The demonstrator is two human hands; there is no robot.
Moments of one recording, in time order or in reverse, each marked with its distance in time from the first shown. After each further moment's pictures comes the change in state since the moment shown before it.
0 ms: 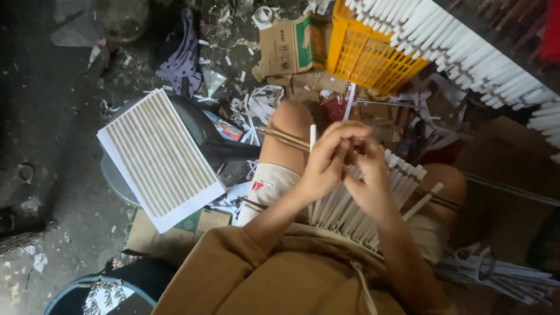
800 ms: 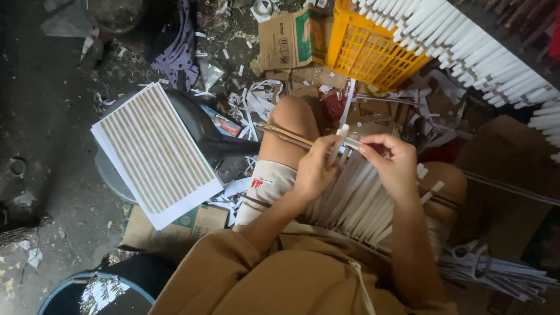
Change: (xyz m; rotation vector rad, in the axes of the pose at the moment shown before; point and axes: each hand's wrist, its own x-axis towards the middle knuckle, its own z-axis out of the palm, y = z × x) left_hand -0.056 -0.056 -0.026 0.760 -0.028 -0.482; right_hand -0.003 0.059 -0.020 0.118 0.061 0.416
